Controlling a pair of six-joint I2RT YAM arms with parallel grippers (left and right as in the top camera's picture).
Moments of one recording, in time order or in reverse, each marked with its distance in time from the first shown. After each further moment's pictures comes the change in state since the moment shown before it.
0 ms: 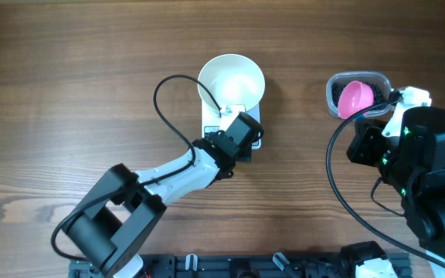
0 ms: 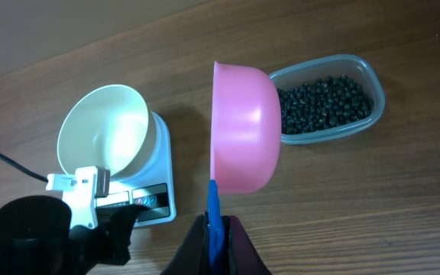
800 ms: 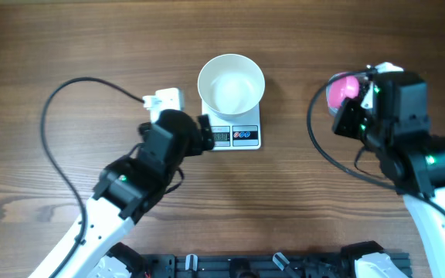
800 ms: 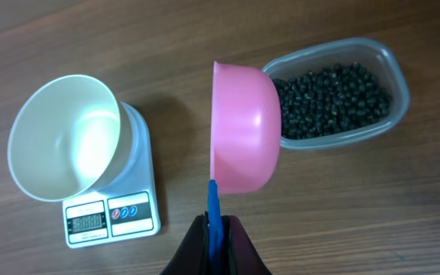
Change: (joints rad) left arm 0.201 -0.694 -0.011 -0.410 -0.071 0.003; right arm 0.000 0.235 0.000 0.098 0.016 0.000
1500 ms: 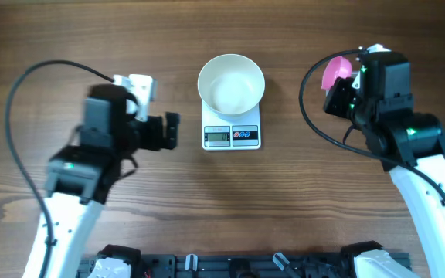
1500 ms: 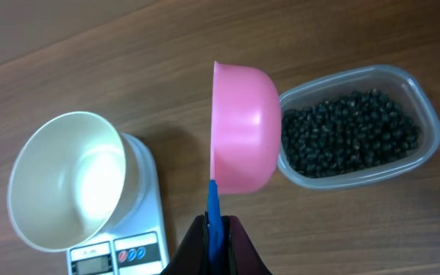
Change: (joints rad) left arm 0.383 0.008 0.175 -0.216 0.423 0.550; right arm 0.000 0.111 0.000 0.150 0.019 0.033
